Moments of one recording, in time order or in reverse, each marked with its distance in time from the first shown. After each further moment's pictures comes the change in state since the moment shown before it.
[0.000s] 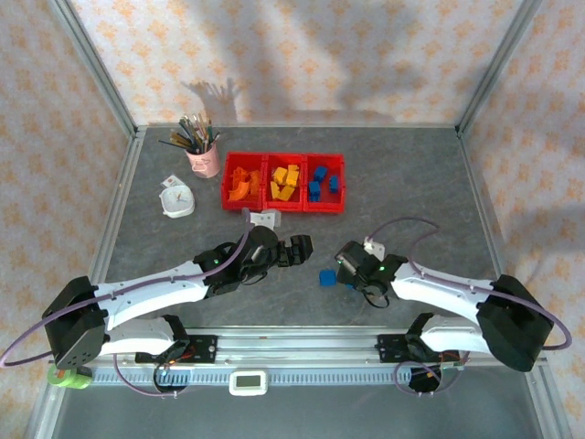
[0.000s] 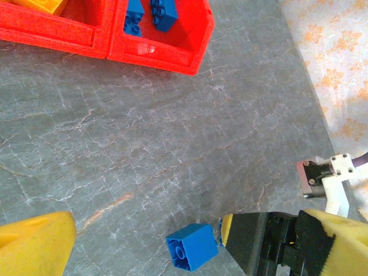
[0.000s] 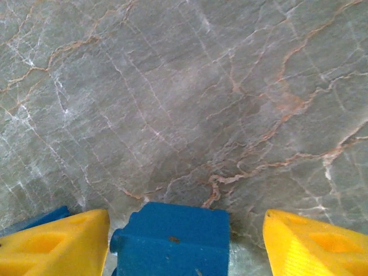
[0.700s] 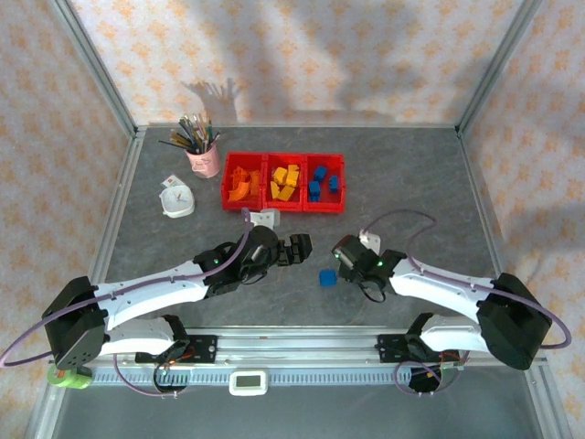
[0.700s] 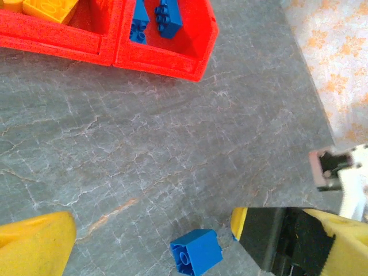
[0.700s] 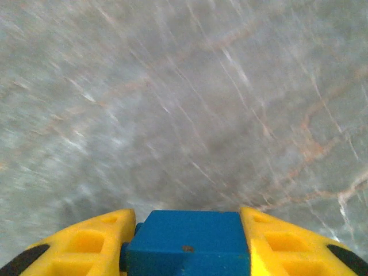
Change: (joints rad) left arm 0.000 0.000 0.005 -0.003 -0.029 0.010; right arm -0.012 0.008 0.085 0.003 0.051 -0.092
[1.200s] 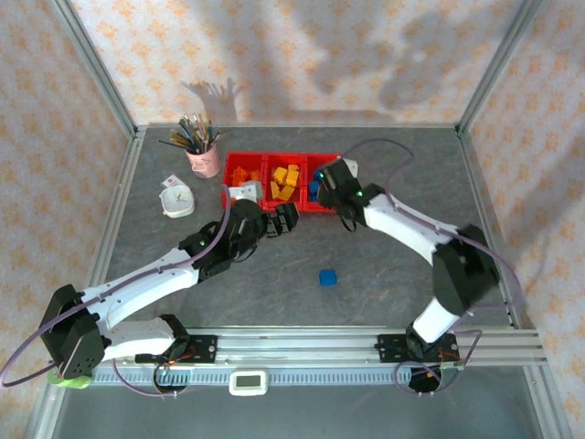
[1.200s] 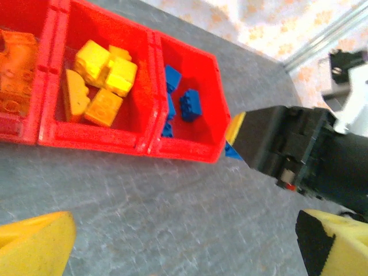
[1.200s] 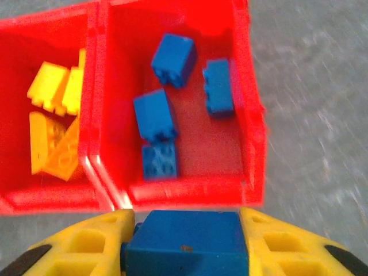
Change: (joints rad) left arm 0.183 -0.026 0.113 -0.050 -0.024 0.080; right arm -0.228 0.463 0.630 0.103 -0.014 -0.365
